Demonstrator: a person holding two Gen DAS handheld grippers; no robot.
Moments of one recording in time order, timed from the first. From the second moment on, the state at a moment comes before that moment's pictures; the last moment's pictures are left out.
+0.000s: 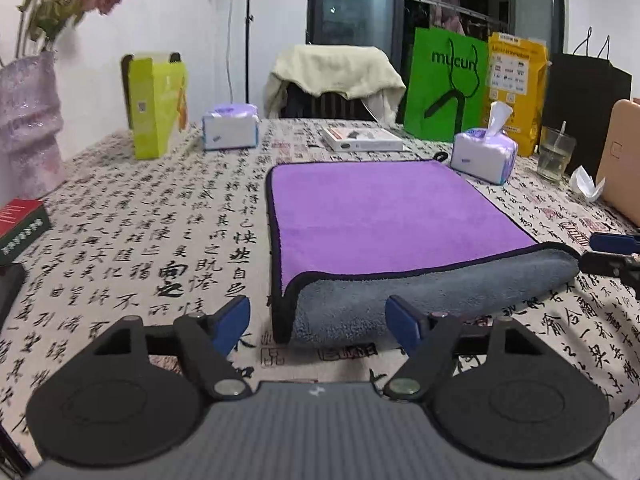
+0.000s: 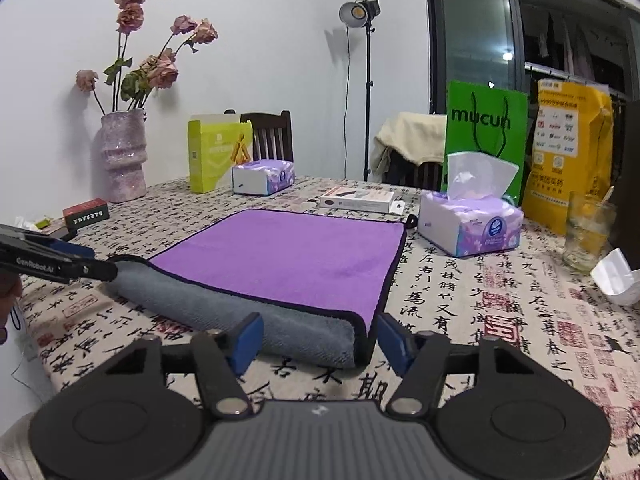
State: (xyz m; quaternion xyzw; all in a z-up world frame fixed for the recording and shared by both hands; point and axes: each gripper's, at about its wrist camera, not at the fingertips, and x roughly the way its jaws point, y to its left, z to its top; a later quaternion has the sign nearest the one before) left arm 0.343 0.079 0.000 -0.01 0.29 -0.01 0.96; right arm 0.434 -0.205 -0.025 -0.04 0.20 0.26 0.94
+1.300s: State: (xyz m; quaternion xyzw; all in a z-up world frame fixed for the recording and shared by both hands) left arm 0.379 0.081 -0.002 0.04 0.35 -0.09 0.93; right arm 0.506 -0.204 -0.036 -0.04 0.31 0.33 0.89
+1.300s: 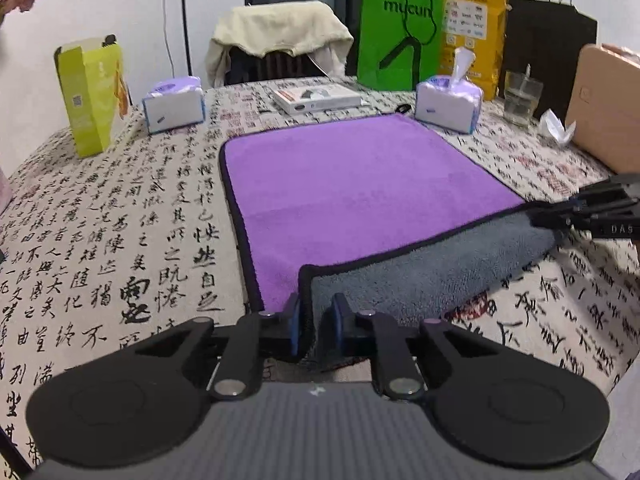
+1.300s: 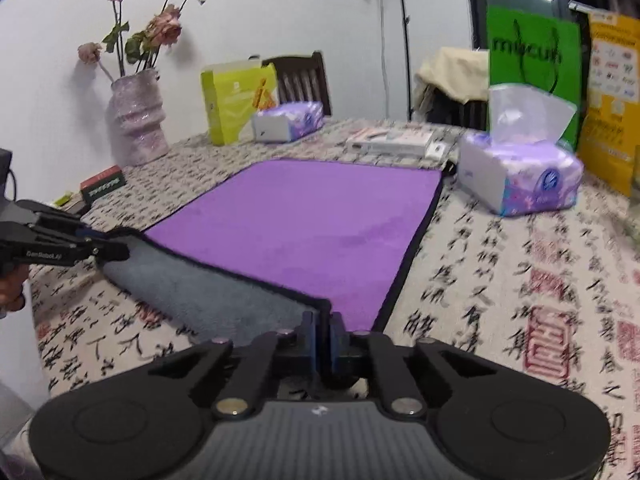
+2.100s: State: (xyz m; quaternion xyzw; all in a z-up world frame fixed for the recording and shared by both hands) left arm 0.405 0.082 0.031 0.05 0.29 -0.05 0.95; right arm 0.521 -0.194 -0.013 -0.08 0.25 0.32 0.91
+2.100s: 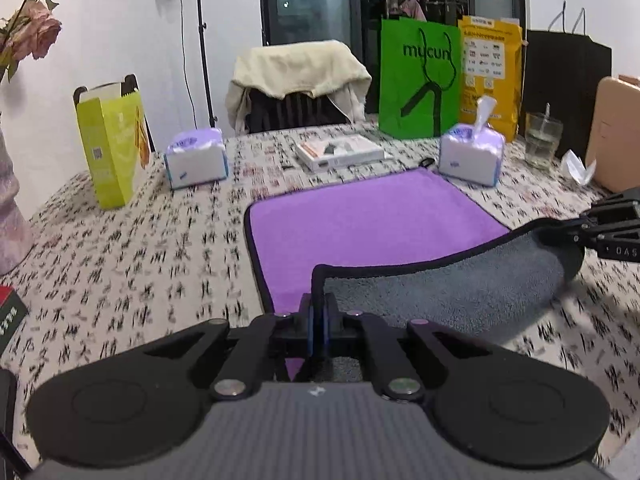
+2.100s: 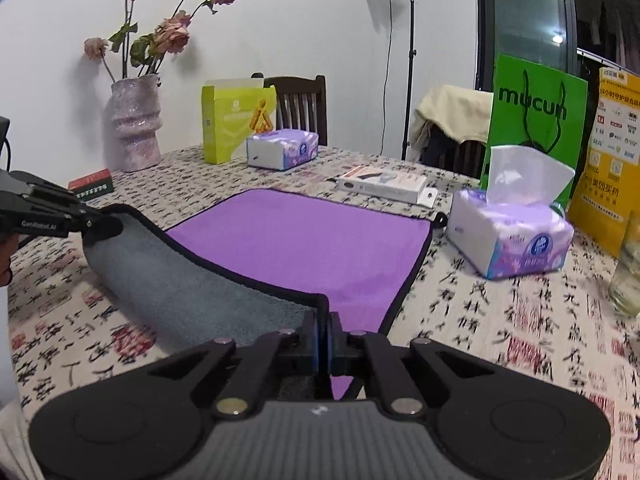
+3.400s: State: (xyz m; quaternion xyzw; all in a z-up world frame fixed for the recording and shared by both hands) left arm 0.592 0.123 0.032 0.01 0.31 -0.02 0.95; right arm 0.717 -0.156 -0.005 -0.09 0.26 0.30 0.91
